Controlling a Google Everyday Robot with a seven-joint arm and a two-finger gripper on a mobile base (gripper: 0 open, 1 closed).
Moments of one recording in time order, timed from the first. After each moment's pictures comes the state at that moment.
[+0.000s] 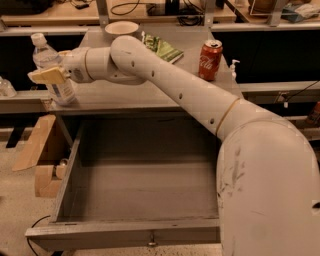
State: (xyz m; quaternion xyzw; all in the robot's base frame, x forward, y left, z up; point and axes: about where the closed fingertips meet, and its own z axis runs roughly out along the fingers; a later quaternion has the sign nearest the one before) arm 0.688 0.307 0.912 -0.51 0.56 0.40 0.52
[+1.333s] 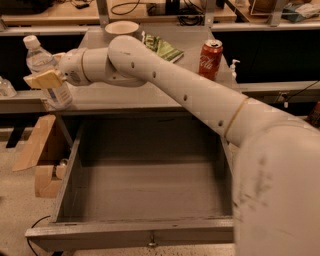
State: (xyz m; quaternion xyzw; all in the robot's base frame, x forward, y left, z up) arm 0.664 0.304 0.924 -0.52 0.56 0.39 0.52
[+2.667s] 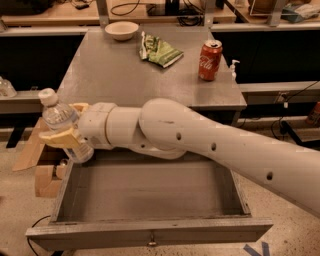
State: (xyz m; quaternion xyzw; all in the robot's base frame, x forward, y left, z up) arm 0.502 0.220 0.890 -0.48 0.59 0.34 0.54
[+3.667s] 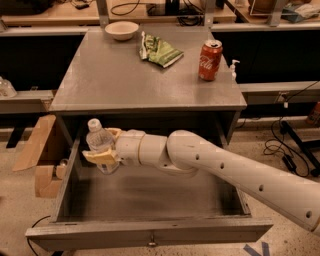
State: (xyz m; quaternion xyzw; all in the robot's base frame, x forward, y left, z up) arm 0.546 0.169 0.764 -0.46 0.59 0.36 0.55
